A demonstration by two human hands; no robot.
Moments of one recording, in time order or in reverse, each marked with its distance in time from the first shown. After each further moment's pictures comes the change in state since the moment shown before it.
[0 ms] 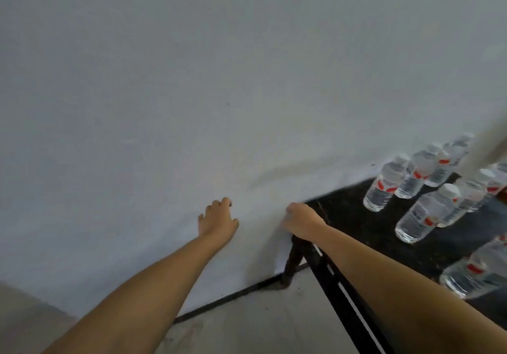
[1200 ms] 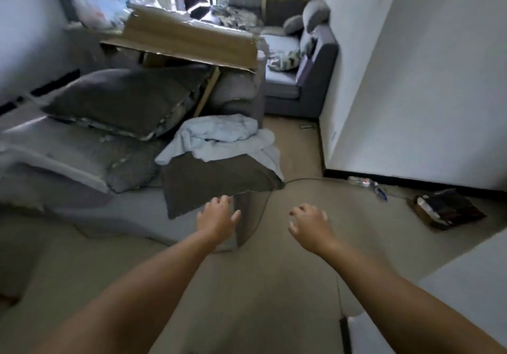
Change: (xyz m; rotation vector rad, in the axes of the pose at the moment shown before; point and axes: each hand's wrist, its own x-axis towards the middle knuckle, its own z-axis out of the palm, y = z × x) left_hand -0.494 -0.235 -0.023 -0.310 0.790 -1.879; right_hand -0.273 -0.405 0.328 -0.758 -0.520 -2.011
